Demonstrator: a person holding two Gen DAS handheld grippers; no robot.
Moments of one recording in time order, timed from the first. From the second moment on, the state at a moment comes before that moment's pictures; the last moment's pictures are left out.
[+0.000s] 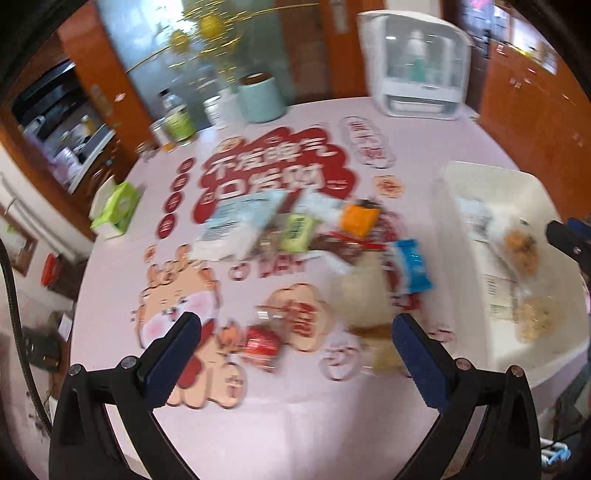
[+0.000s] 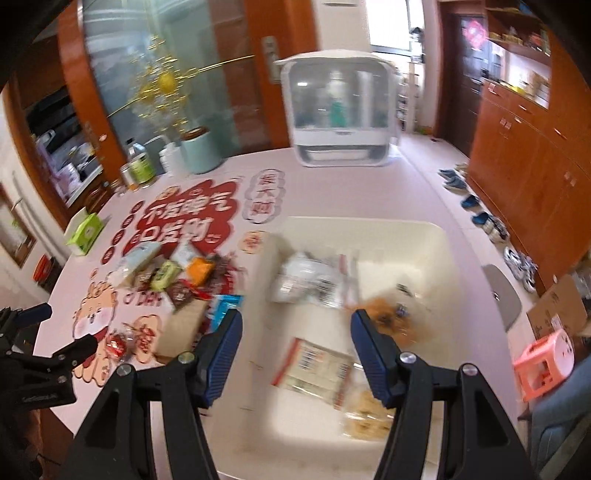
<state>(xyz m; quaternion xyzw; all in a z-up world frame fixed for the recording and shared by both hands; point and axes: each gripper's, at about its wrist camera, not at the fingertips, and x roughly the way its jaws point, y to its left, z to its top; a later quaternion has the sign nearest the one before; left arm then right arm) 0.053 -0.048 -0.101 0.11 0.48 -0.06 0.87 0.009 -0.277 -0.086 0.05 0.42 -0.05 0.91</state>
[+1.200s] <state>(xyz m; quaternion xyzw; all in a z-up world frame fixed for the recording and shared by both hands) 0.274 0.018 -0.238 0.03 0.55 -0.13 0.83 0.253 -0.121 -0.242 -0.12 0.55 0.02 0.83</state>
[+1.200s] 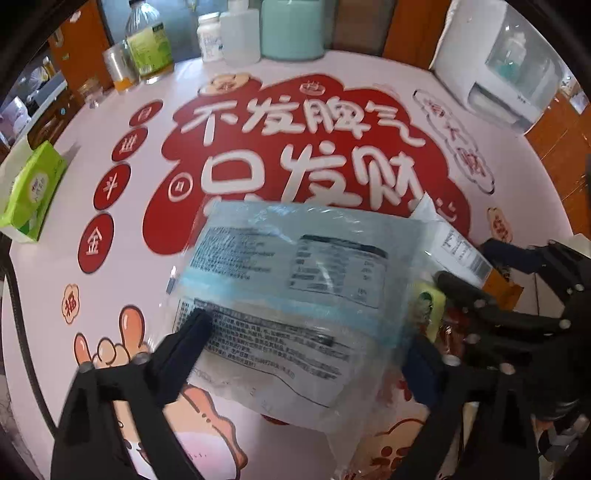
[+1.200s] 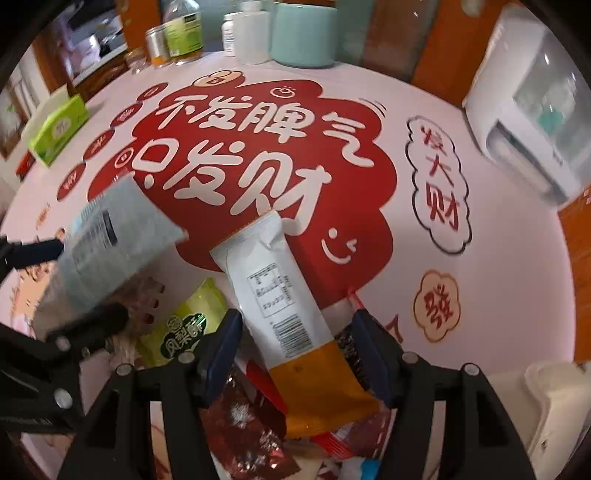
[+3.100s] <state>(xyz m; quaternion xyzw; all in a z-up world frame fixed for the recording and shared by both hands) 0.050 -0.231 0.015 -0.01 0.36 -0.38 0.85 -0.044 -0.380 -0.017 0.10 0.32 -0.11 0.94</state>
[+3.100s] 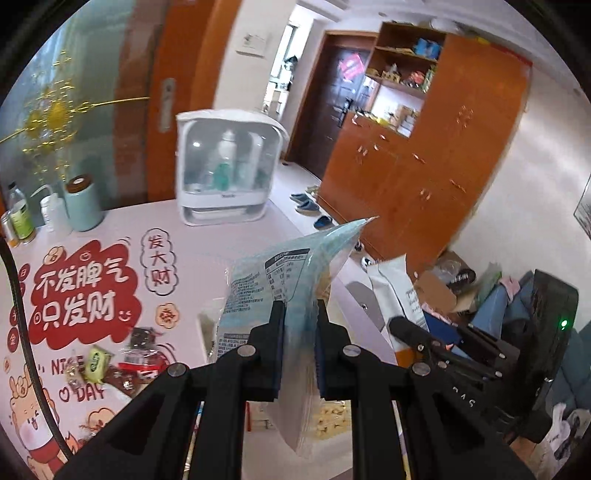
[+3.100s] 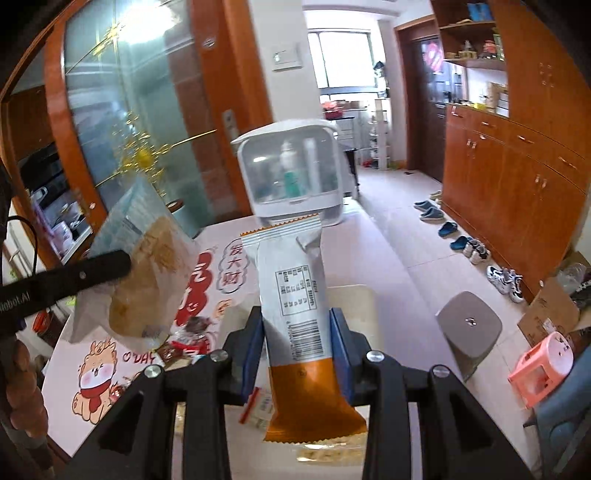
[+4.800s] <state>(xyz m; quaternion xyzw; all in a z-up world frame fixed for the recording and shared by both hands) 0.023 -0.199 -0.031 0.09 0.41 -0.25 0.87 -0.032 -0.354 -0.077 0.12 0.42 -0.07 0.90</state>
